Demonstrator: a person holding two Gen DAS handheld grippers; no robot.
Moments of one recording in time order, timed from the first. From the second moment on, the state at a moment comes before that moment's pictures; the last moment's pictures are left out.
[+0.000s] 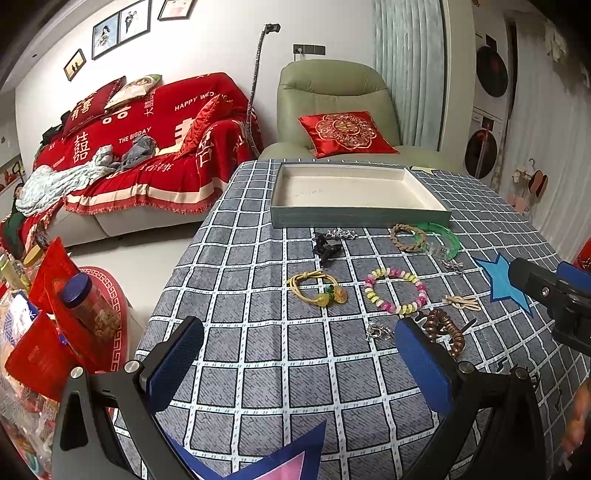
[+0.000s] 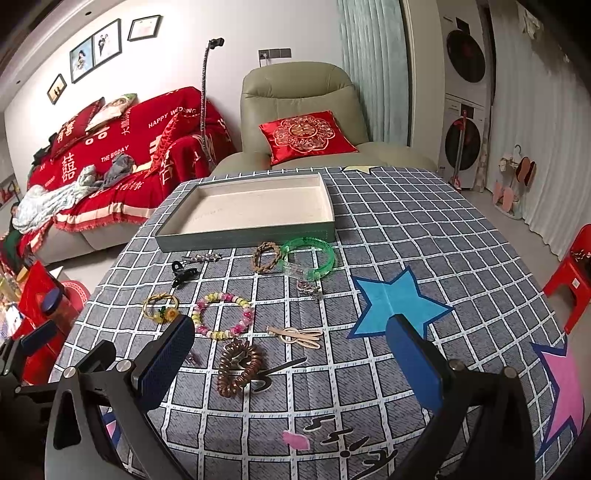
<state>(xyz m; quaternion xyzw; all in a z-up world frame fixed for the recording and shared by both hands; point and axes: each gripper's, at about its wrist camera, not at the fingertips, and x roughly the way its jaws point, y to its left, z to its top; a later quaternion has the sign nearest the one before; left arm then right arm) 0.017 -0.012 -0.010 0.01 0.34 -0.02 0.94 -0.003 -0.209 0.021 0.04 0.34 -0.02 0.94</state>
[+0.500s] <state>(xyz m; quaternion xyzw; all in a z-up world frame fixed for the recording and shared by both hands) 0.018 -0.011 -0.012 0.01 0.35 -0.02 0.94 -0.003 -0.207 0.019 0.05 0.35 -0.01 0.94</state>
